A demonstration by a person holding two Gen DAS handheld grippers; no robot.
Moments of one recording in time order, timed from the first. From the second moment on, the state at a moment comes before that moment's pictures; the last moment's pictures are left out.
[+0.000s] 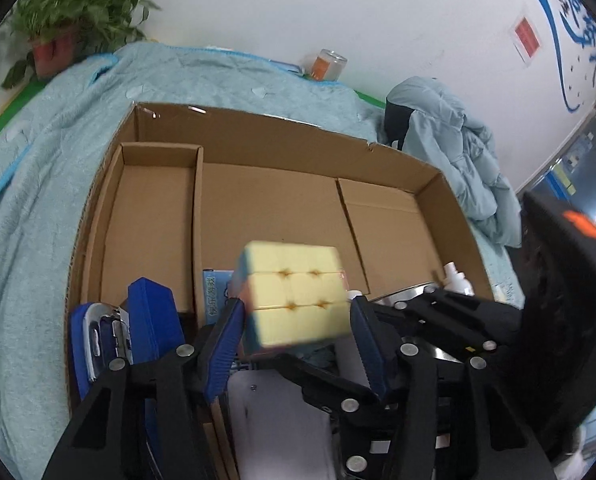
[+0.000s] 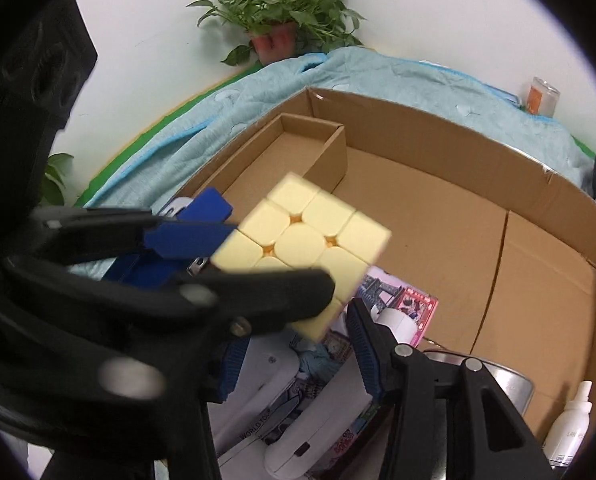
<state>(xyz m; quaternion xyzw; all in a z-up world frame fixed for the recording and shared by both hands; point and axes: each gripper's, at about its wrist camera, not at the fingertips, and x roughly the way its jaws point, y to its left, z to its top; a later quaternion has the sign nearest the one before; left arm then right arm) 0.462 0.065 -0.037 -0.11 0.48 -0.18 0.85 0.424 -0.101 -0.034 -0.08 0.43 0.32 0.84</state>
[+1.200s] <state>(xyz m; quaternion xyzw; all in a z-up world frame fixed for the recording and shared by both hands) 0.155 -0.011 -0.005 0.00 0.26 -0.01 0.96 0.183 -0.239 -0.028 -0.03 0.32 0.07 0.94</state>
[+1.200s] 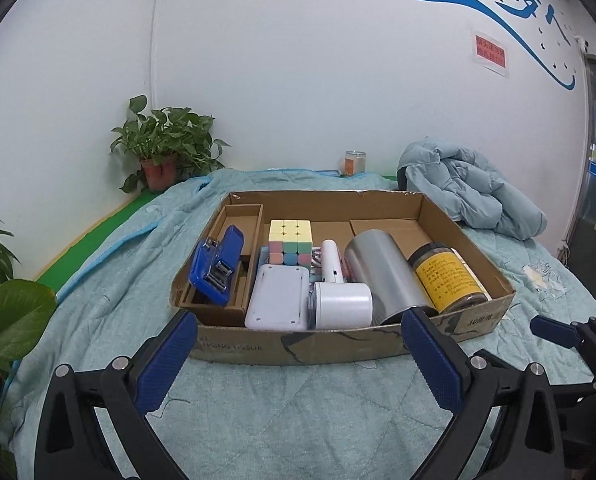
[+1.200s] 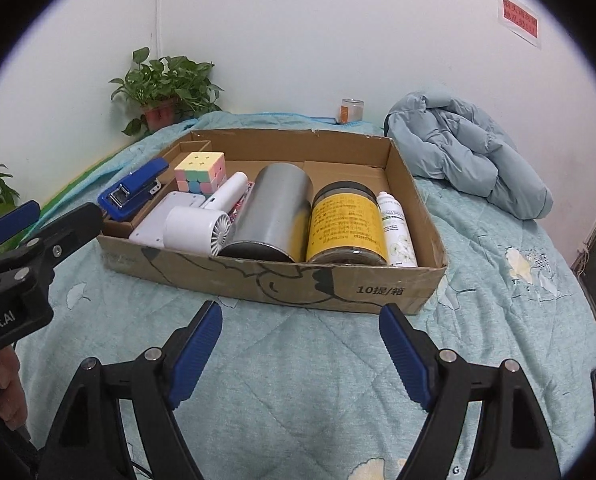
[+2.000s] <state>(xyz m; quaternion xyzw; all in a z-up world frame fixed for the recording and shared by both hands) 0.162 -0.007 -0.018 0.00 0.30 -0.03 0.95 0.176 -0.238 -0.030 -0.02 0.32 0.07 0.94</state>
